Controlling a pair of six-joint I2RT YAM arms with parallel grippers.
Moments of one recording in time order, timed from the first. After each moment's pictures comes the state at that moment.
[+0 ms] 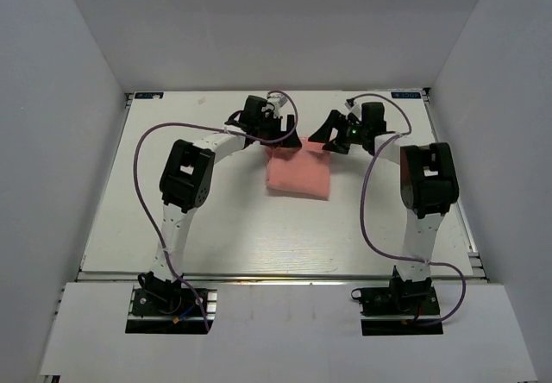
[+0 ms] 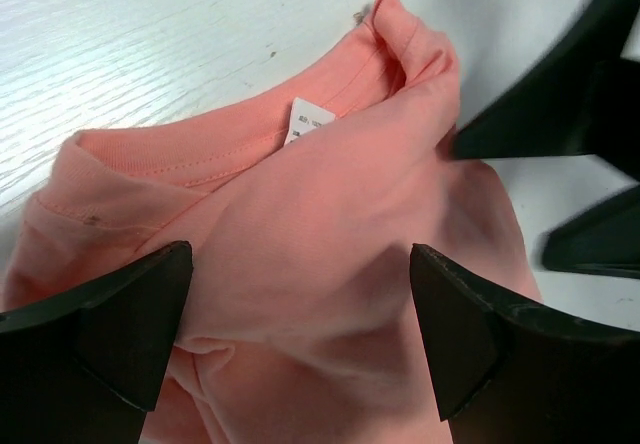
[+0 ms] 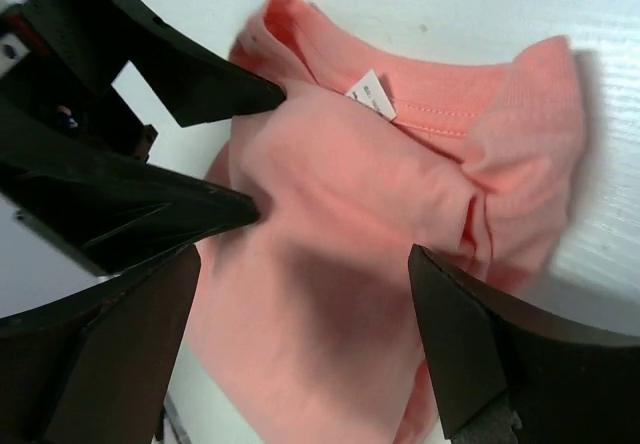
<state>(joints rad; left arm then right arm) -0.44 2.34 1.76 -0.08 0.49 -0.32 0.16 2.09 1.31 0.12 -0.76 0.58</state>
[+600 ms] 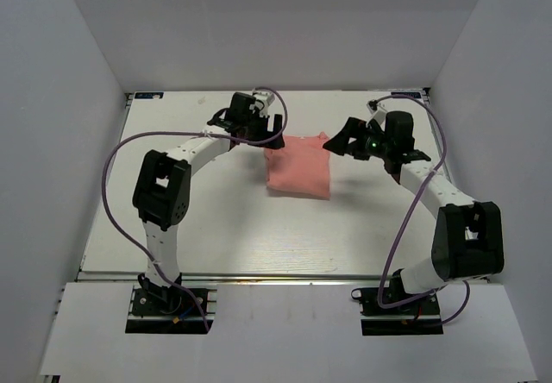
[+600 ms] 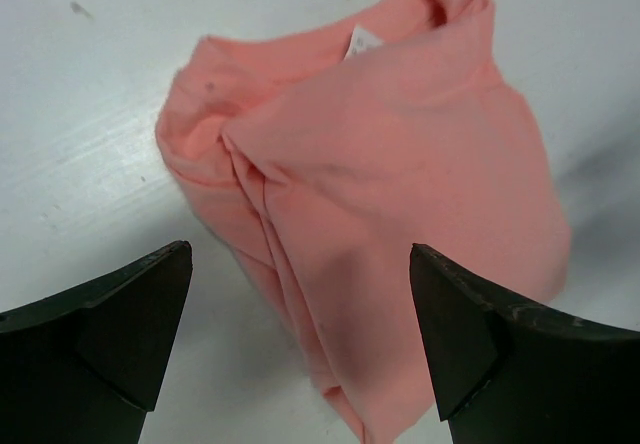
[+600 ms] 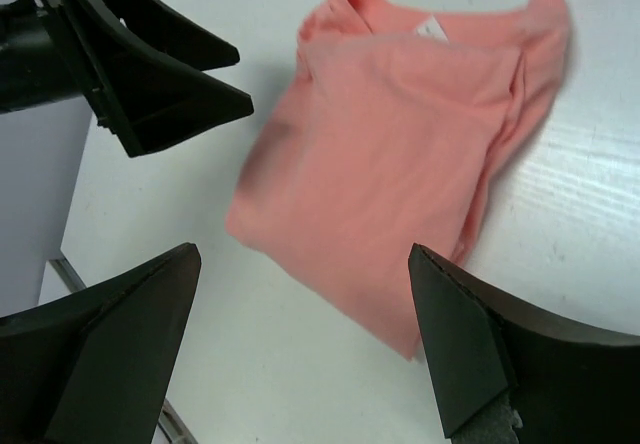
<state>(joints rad) -0.44 2.00 1.56 -0.25 0.24 -0.18 0.16 1.47 0.97 0.04 -0.61 0.45</state>
